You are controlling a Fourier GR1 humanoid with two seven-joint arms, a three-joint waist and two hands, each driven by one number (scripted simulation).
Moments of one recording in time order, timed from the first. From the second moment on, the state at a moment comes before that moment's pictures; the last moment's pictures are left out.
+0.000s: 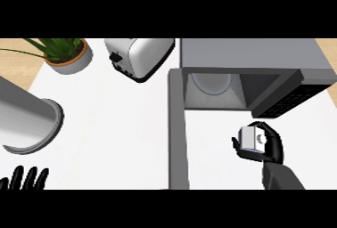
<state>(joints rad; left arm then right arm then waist) 0.67 0.02 -0.01 -2.07 0.29 -0.33 -0.39 -0.40 -0.13 -0.36 -0.37 0.08 -0.06 -1.09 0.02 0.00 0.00</state>
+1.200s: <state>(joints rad) 0.75 0.02 -0.02 -2.13 0.31 -0.38 -0.38 -0.06 -0.01 -0.10 -1.13 0.07 -0.18 -0.78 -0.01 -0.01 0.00</state>
